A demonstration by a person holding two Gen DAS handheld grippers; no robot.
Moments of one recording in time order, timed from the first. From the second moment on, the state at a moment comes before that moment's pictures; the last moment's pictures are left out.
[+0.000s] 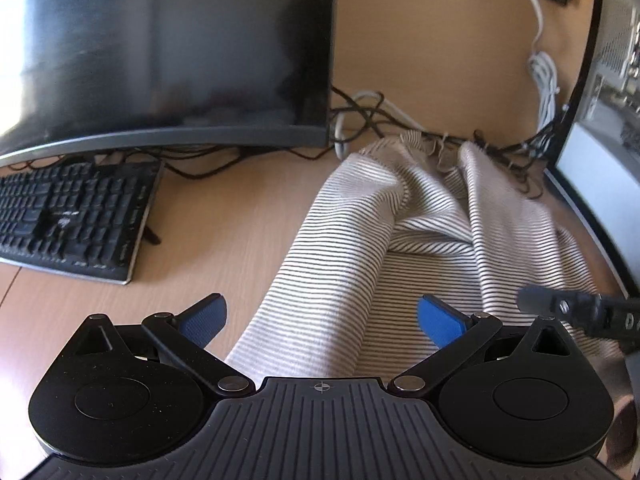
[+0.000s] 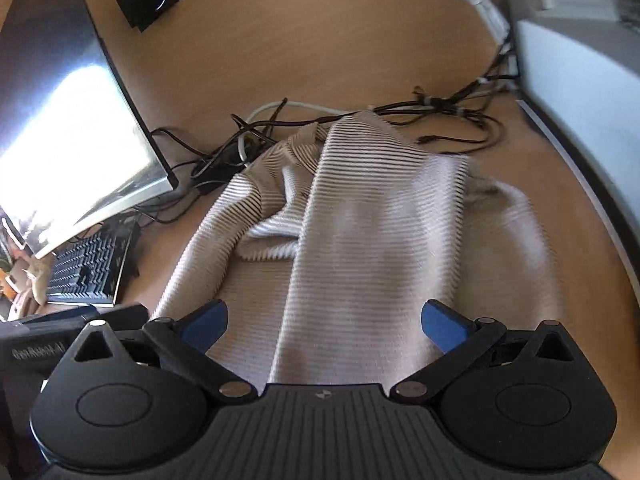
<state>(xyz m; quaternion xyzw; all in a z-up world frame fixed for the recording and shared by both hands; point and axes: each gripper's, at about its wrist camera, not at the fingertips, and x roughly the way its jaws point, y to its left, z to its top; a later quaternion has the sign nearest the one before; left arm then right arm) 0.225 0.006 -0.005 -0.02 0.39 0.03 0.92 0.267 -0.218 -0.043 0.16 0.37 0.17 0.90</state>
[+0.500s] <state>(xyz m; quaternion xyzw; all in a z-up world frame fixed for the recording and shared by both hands) 0.245 0.010 -0.041 0.00 0.44 0.00 0.90 0.278 -0.232 -0.074 0.24 0.33 0.22 0.88</state>
